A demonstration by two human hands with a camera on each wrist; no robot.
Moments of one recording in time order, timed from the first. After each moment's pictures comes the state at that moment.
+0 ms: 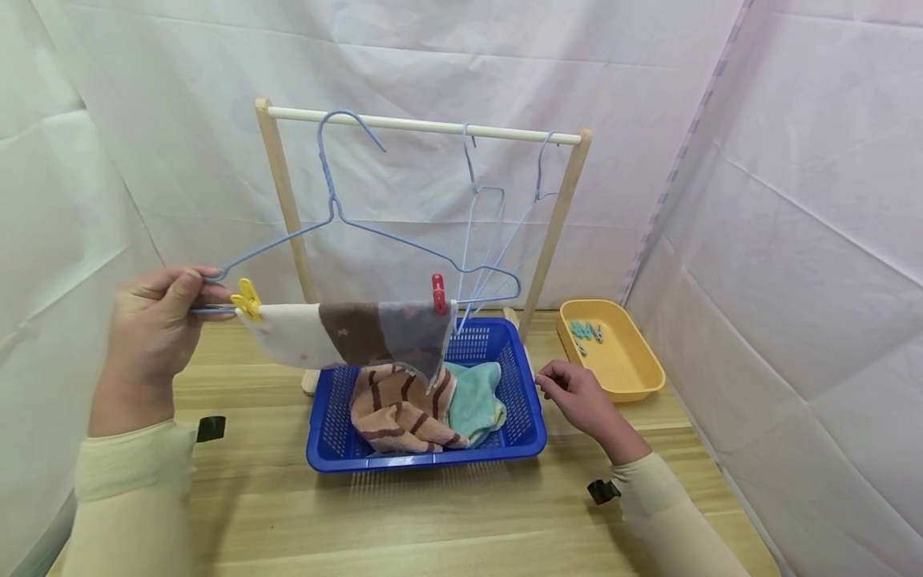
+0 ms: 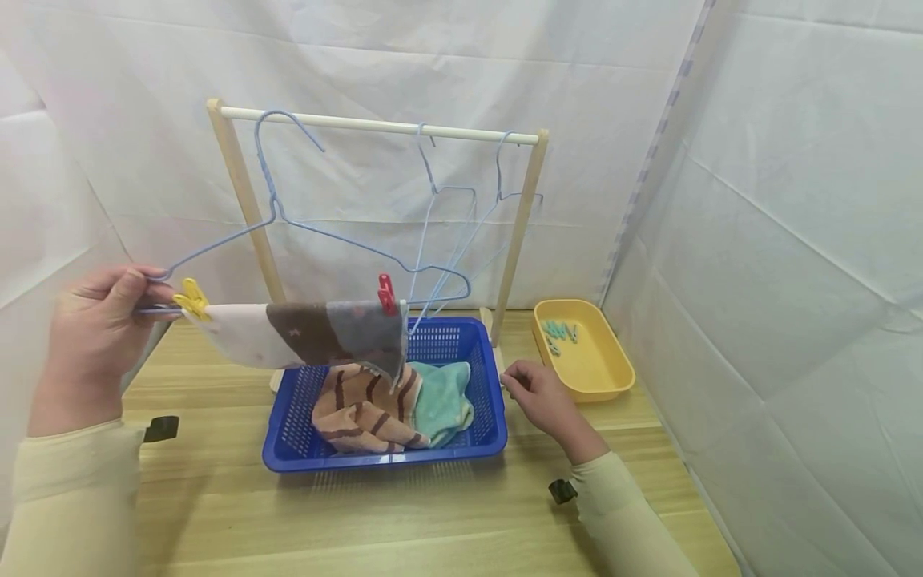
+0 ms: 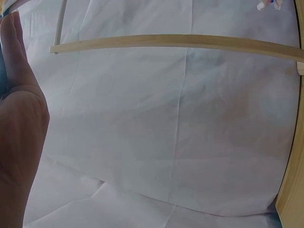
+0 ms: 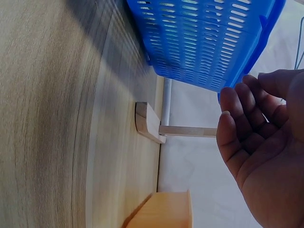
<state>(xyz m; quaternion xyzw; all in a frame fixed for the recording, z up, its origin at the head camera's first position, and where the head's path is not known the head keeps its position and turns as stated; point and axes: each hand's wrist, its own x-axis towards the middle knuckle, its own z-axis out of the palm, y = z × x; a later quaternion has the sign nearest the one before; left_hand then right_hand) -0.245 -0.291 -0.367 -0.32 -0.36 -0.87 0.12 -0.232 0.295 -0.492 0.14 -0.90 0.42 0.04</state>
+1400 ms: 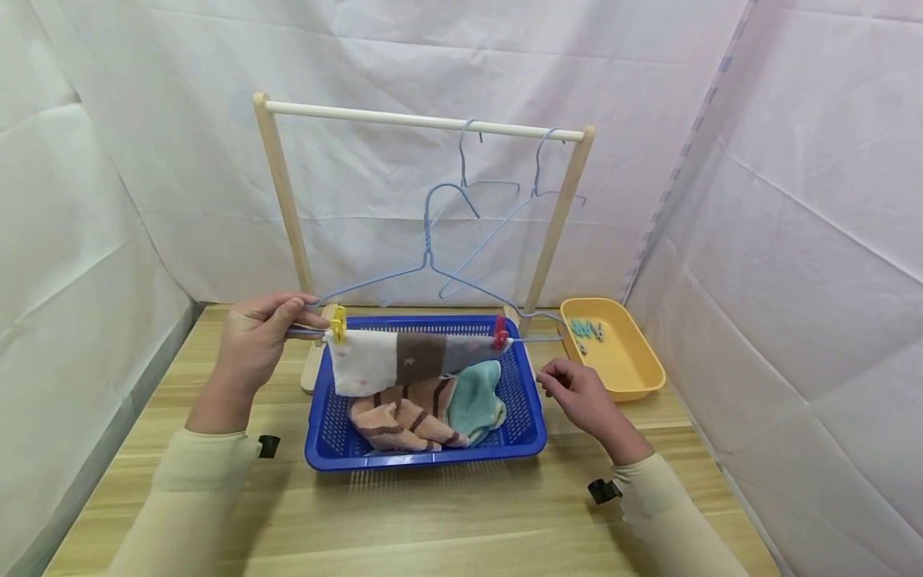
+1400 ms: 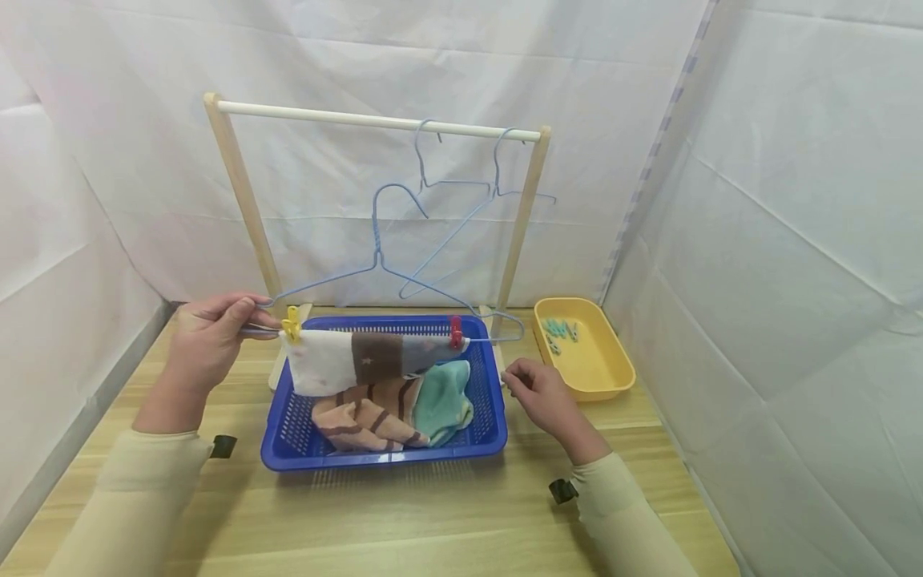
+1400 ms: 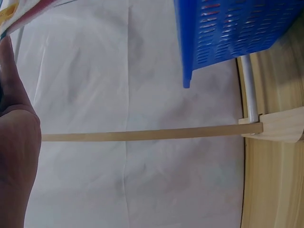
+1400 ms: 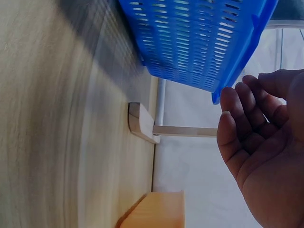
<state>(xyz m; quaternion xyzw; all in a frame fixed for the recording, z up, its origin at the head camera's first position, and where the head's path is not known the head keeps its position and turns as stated) -0.254 -0.217 -0.414 -0.28 -0.60 -0.74 0.15 -0.225 0.298 -0.489 0.15 -0.89 0.42 0.05</state>
